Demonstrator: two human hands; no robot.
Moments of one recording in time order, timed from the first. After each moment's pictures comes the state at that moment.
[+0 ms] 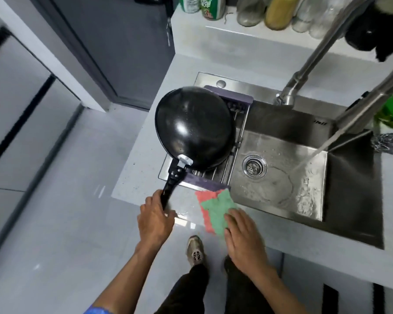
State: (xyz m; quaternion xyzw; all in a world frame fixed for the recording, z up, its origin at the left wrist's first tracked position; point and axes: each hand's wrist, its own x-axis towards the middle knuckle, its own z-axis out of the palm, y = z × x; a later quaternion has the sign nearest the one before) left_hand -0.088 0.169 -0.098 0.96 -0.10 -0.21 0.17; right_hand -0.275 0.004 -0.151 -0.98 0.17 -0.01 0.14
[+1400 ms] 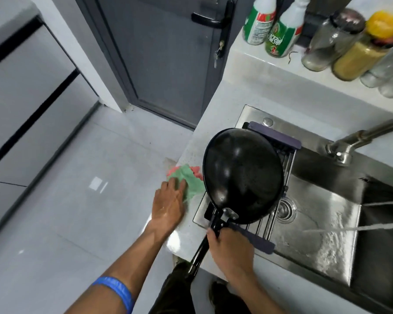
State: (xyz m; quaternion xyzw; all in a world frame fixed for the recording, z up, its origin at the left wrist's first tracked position) left_hand 0.103 0.164 -0.116 0.94 -0.28 -0.15 0.06; right_hand -0.053 0.056 -0.092 -0.89 0.35 0.22 0.20
